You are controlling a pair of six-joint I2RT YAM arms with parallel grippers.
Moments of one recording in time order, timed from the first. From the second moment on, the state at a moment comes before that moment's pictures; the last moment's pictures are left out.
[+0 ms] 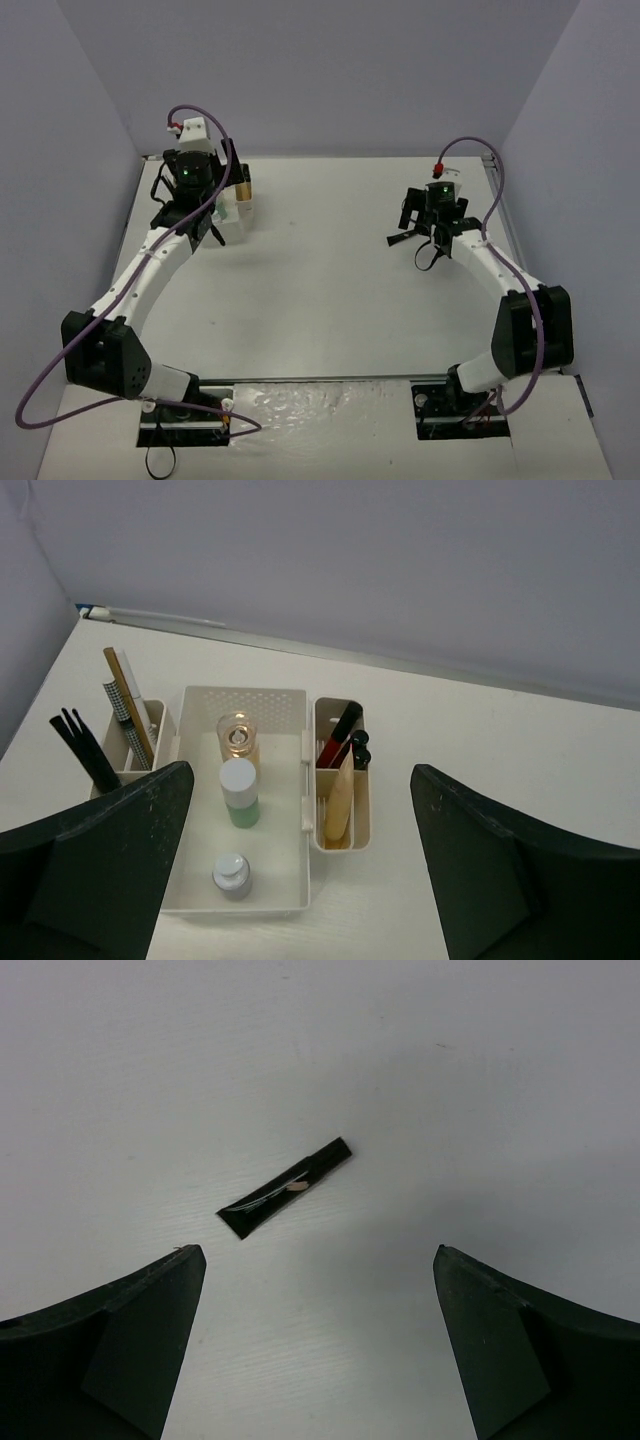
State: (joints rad) left arm -0.26 1.41 1.24 -0.02 -0.33 -0.20; right arm 0.18 1.46 0.99 -0.23 0.24 0.32
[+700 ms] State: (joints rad) left arm -0.26 0.90 0.95 -0.53 -0.05 -0.28; right arm 0.10 1.97 1.30 -0.24 0.26 0.28
